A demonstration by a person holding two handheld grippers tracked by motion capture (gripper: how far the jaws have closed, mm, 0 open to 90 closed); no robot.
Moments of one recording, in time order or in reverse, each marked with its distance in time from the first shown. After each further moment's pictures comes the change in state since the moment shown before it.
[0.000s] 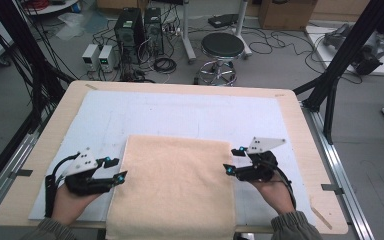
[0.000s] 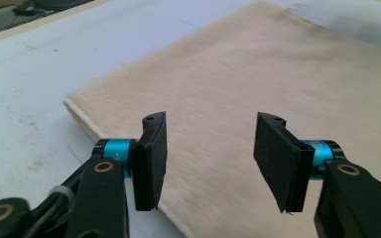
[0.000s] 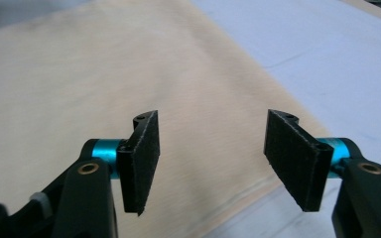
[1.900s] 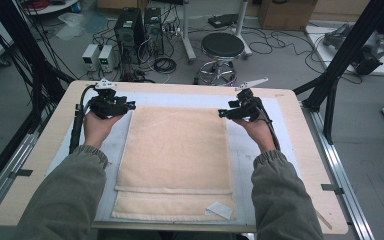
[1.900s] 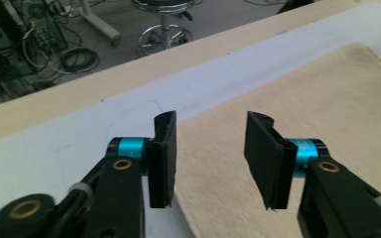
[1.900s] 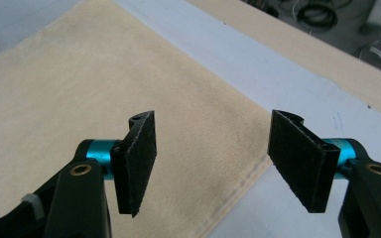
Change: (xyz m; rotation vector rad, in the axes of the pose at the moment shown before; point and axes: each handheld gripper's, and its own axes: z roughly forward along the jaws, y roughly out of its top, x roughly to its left) left arm 0.124 0.092 0.090 0.041 0.205 -0.156; right arm -0.127 0.086 0.063 0.077 -0.114 0.149
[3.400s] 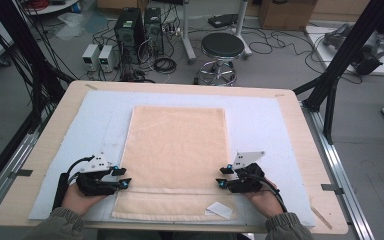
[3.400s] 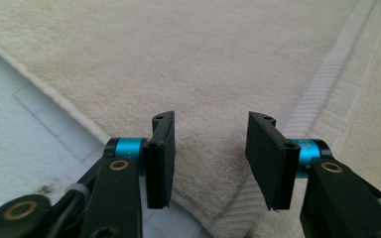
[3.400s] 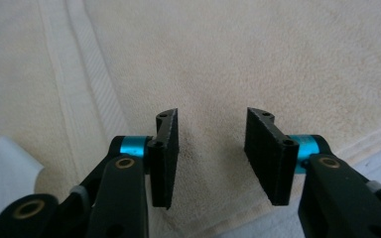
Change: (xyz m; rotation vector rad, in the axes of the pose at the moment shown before) left arm -0.082 -0.147 -0.079 0.141 -0.314 0.201; right arm 0.125 -0.140 -0.031 0.069 0.190 -0.233
